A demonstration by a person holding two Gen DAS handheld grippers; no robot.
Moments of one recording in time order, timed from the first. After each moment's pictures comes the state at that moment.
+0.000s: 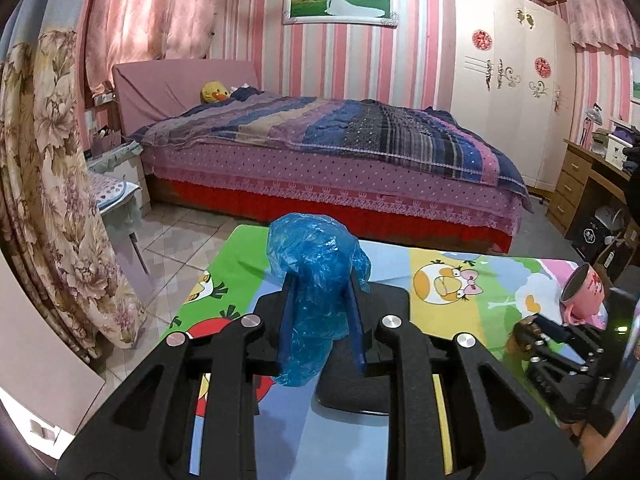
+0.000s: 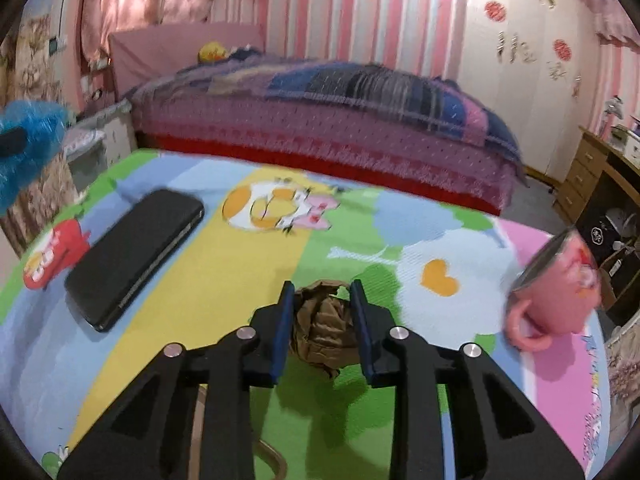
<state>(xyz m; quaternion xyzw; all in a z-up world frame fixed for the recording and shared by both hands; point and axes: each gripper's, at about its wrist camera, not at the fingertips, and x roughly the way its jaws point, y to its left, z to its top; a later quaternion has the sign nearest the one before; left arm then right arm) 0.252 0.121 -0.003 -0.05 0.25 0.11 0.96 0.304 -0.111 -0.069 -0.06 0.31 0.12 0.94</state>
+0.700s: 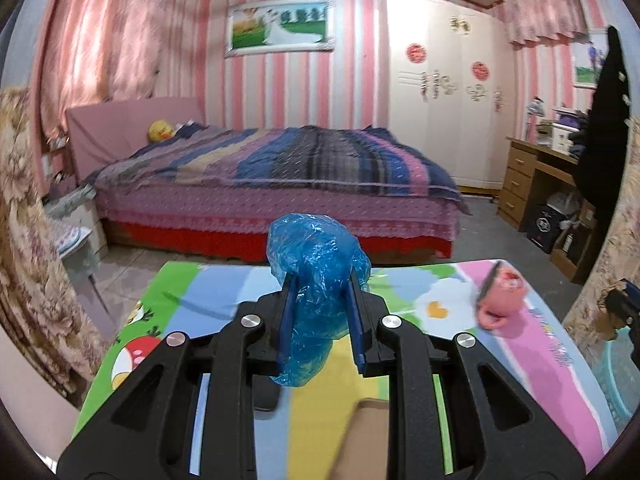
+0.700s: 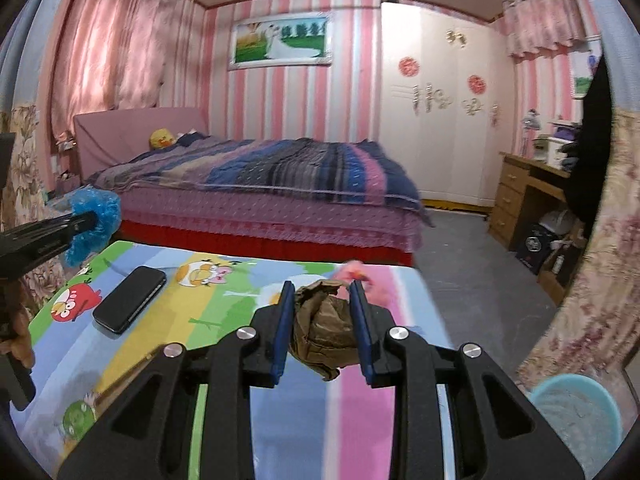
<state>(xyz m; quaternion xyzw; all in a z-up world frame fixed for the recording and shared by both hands) 0.217 0.004 0.031 0.00 0.20 0.01 0.98 0.155 -0.253 0.036 -0.02 0.20 0.01 0.98</state>
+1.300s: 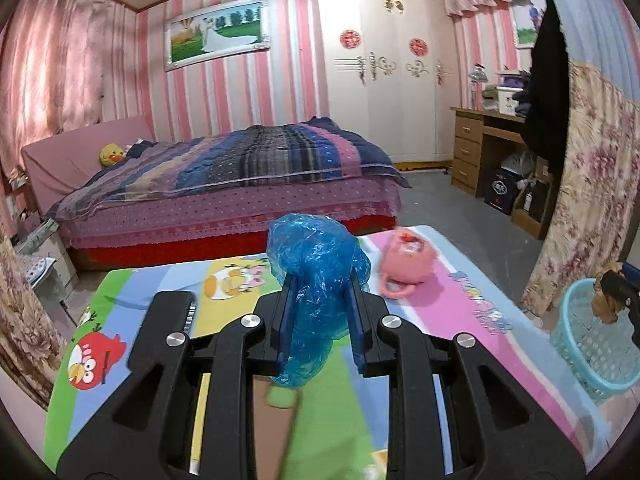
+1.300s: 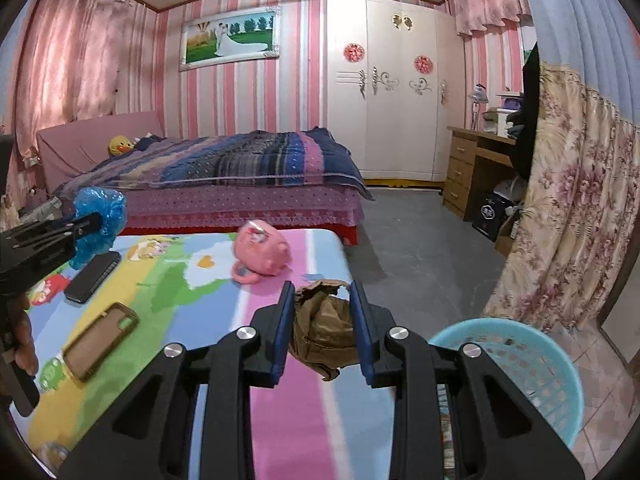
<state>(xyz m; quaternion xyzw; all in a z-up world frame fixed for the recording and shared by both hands) 0.178 -0.122 0.013 0.06 0.21 -0.07 0.97 0.095 -0.366 0.021 0.02 0.22 -0.05 0.97</state>
